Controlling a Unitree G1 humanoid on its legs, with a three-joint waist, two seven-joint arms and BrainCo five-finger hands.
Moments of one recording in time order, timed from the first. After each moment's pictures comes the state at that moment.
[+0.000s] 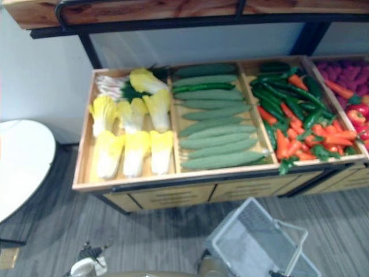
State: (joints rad) left arm 0.03 0.03 0.51 1.01 0.04 -0.11 0.23; right arm 0.16 -0.12 -0.75 1.00 -0.23 -0.07 -0.12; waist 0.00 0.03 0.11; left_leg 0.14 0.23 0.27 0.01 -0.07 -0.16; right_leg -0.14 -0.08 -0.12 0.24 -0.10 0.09
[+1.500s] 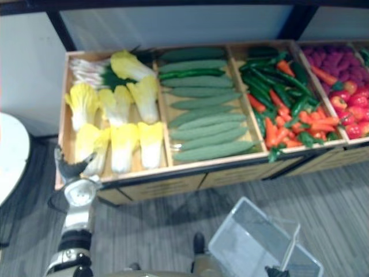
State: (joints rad) left arm -0.27 0.06 0.32 0.43 0.16 -0.09 0.55; right arm 0.17 -0.12 -0.59 0.92 -0.24 -0.07 -0.14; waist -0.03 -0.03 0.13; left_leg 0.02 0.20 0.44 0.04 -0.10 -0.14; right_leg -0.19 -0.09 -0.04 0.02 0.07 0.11
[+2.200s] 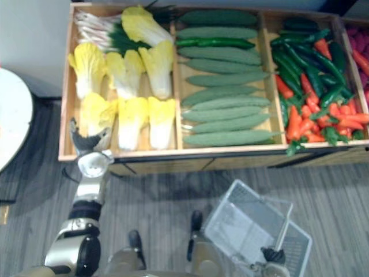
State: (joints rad) left arm -0.50 0.08 0.26 0.53 0.17 -0.03 0.57; right arm 0.09 -0.14 -0.54 0.91 -0.24 -0.08 -0.15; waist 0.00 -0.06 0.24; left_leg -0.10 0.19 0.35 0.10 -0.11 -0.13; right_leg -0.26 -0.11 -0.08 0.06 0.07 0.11
